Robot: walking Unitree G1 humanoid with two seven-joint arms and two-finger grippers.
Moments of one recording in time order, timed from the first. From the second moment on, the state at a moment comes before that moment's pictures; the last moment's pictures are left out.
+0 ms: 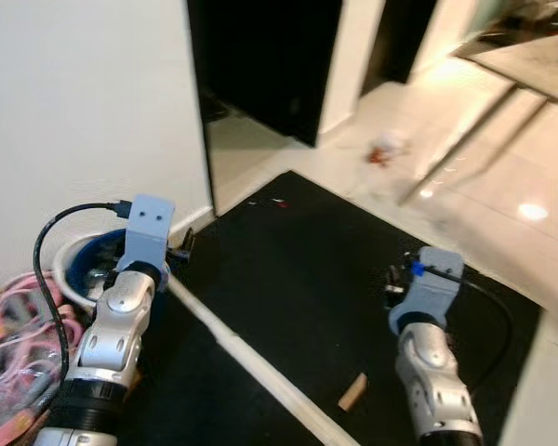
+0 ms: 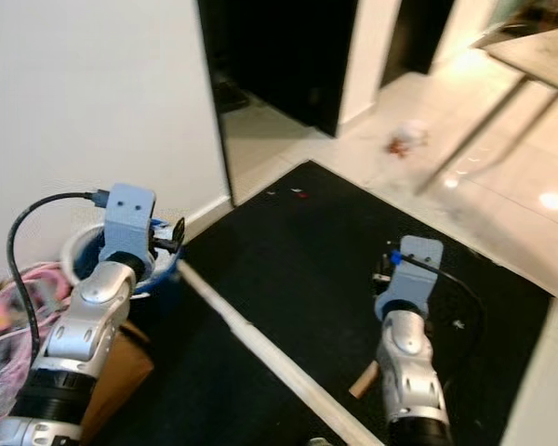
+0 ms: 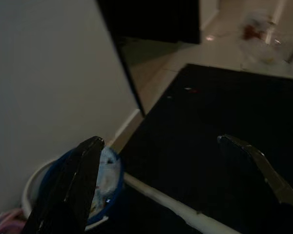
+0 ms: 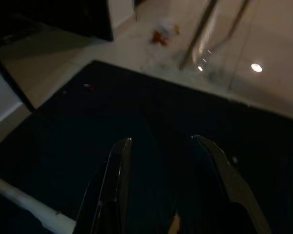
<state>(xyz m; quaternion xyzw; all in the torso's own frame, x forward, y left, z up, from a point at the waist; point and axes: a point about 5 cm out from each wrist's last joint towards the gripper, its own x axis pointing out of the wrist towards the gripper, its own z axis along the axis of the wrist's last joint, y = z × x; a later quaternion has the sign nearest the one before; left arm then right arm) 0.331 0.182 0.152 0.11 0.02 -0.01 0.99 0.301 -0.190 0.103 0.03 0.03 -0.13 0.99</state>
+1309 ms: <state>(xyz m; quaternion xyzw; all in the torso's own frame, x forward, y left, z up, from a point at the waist) 0.328 0.168 0.149 0.11 0.03 -0.06 0.99 0.300 -0.196 0.103 0.02 0.02 -0.14 0.99</state>
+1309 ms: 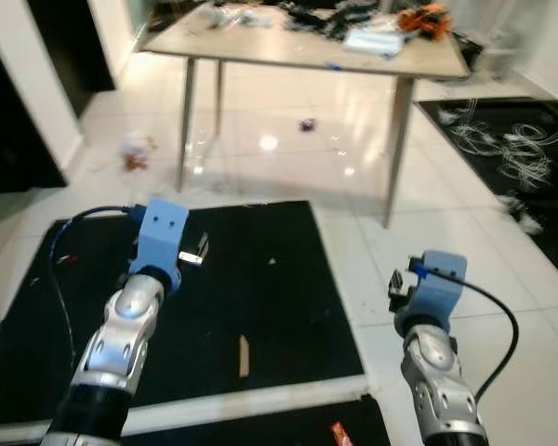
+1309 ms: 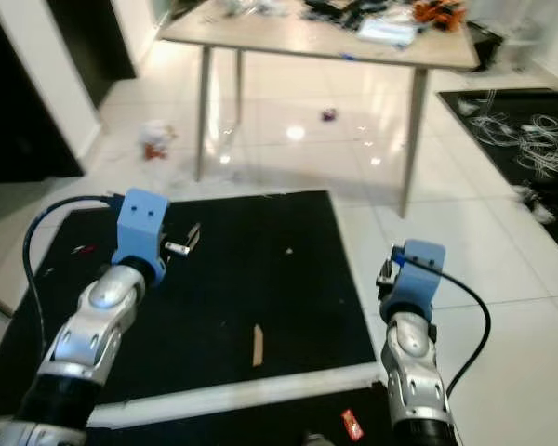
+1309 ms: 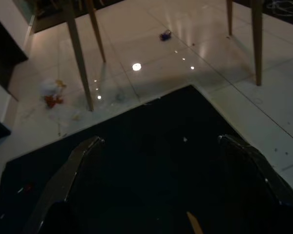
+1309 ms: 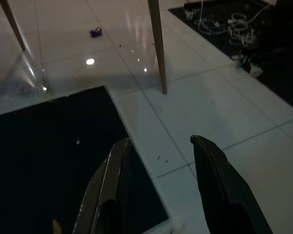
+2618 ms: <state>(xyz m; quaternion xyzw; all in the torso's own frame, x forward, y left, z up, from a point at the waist) 0.328 0.164 0.153 0.09 0.01 -0.09 0.99 0.303 -0.185 0.103 0.02 0.02 -0.11 0.99</state>
